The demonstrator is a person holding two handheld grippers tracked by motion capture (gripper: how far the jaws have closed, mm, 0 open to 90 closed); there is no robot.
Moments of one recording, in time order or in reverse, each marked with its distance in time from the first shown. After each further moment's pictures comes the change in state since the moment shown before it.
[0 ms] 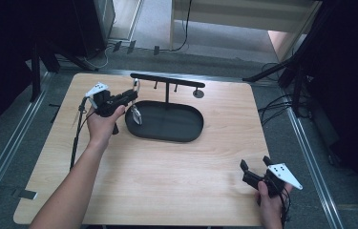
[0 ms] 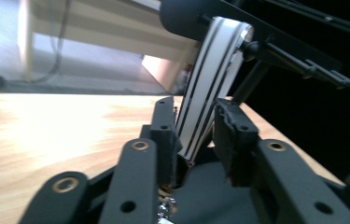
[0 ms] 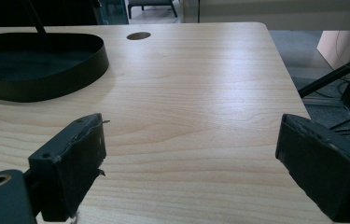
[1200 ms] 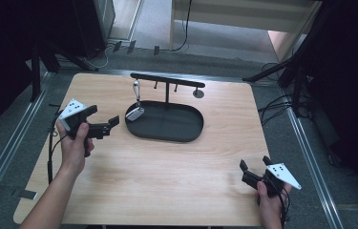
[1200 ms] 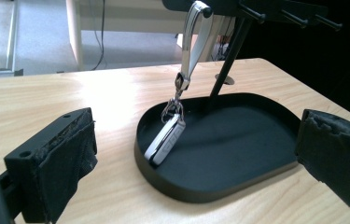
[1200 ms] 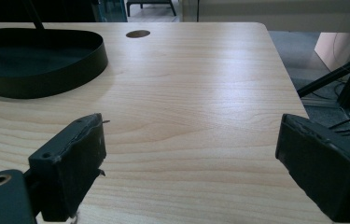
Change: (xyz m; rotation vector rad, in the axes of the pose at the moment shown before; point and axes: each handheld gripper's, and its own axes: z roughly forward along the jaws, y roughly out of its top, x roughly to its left) left arm -0.029 -0.003 -0.109 0.110 0.132 0.153; right arm 0.002 0.000 0.001 0.003 -0.007 -0.020
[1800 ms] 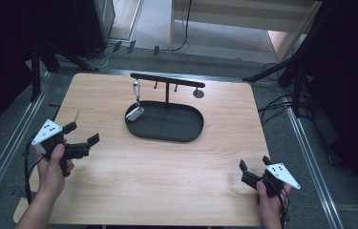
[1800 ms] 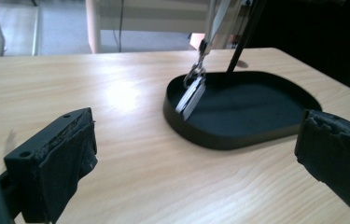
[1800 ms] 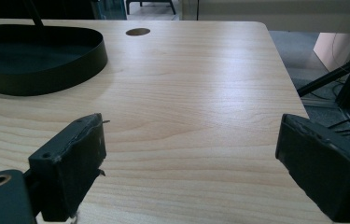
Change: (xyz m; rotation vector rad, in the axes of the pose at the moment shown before) left arm 0.017 -0.043 -0.059 -0.009 0.055 0.010; right arm 0.001 0.000 0.000 0.006 -0.004 -0.011
